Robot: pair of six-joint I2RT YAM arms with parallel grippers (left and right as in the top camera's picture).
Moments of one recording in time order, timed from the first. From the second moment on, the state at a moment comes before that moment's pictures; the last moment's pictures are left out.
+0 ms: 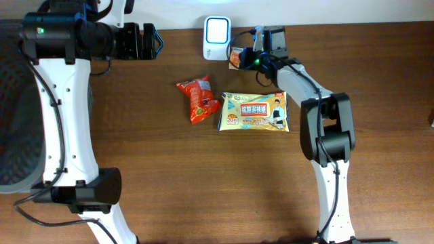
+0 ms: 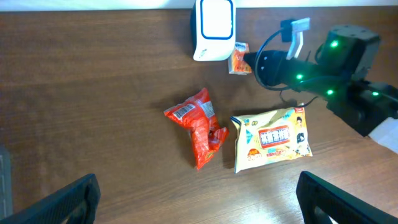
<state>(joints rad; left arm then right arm) -0.04 2.01 2.56 -1.51 0.33 -0.01 0.20 2.50 1.91 -0.14 -0.35 0.36</state>
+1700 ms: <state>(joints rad) -0.04 2.01 2.56 -1.51 0.33 -0.01 0.19 2.38 1.95 -0.70 0.07 0.11</state>
